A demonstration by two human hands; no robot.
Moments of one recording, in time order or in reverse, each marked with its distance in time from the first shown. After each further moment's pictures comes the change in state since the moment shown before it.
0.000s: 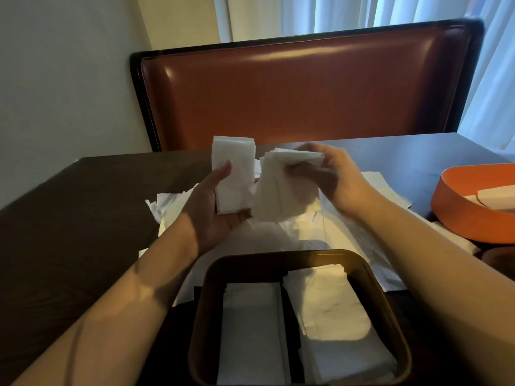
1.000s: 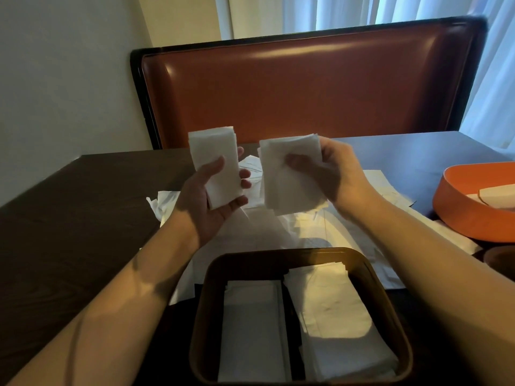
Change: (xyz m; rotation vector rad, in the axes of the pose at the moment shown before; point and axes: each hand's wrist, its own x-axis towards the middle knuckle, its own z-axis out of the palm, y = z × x) left_hand -0.002 0.007 -0.005 0.088 0.026 0.157; right_hand -0.002 -0.008 0.012 0.198 0.071 0.021
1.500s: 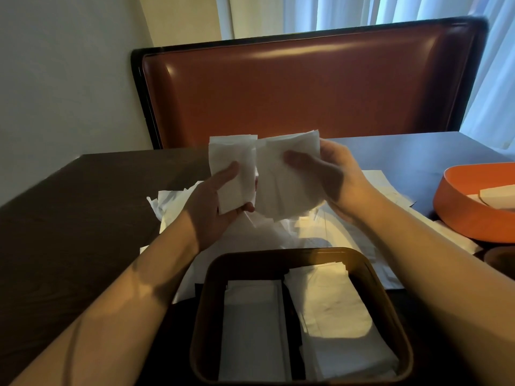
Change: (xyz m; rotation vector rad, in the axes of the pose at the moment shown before) left_hand -0.004 -0.004 0.010 0.050 0.074 -0.056; right_hand -0.001 -0.001 0.001 0.067 -0.066 0.040
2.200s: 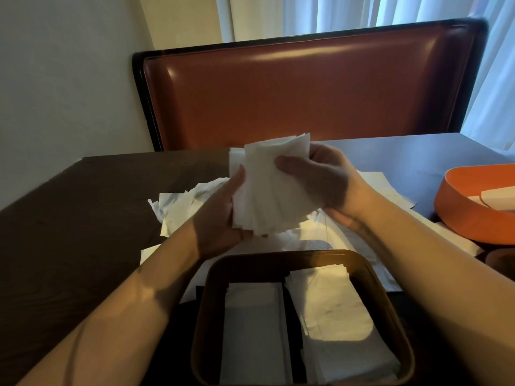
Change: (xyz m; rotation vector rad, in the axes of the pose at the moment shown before) left_hand -0.007 -0.006 0.005 0.044 -0.257 -0.160; right_hand -0.003 -0.011 0.007 0.105 -0.079 0.113
